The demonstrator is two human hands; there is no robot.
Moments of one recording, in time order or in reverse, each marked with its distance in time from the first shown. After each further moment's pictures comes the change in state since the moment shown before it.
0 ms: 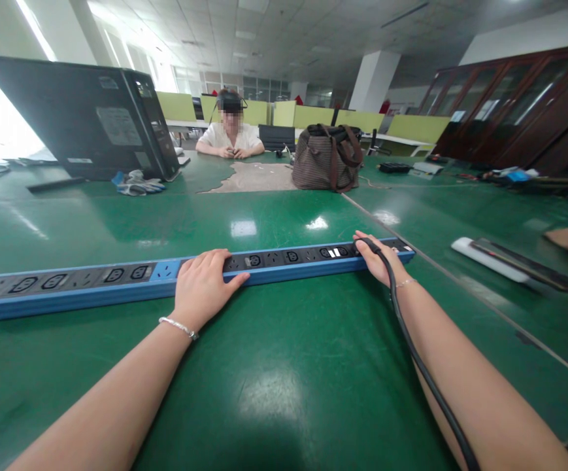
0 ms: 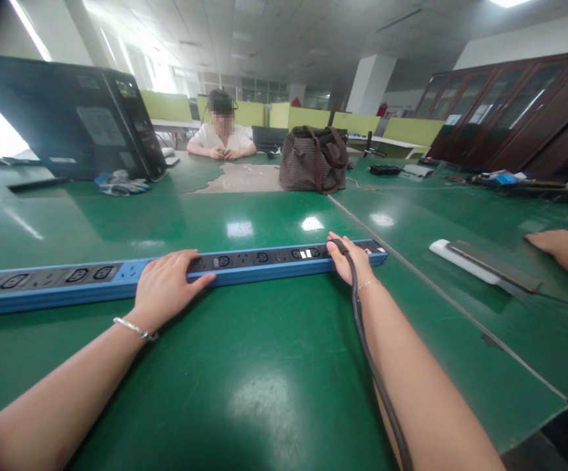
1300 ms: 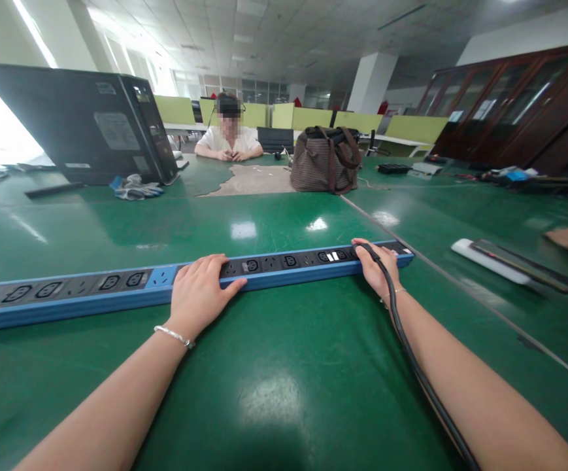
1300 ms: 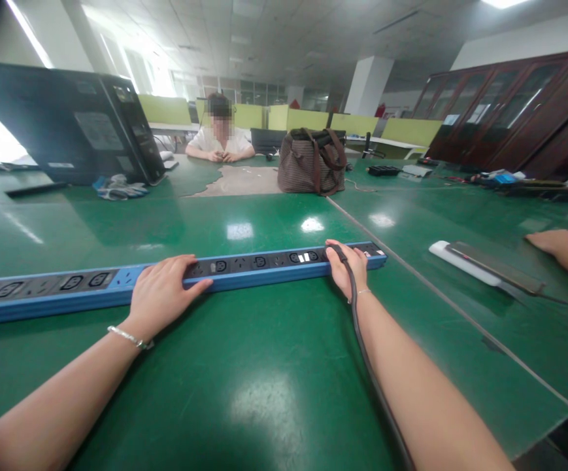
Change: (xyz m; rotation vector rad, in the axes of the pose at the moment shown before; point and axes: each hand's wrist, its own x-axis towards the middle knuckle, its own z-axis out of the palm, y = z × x) left_hand 0.000 0.000 -0.001 0.018 0.009 0.007; right_hand -0.015 -0.024 0.000 0.071 0.122 0.076
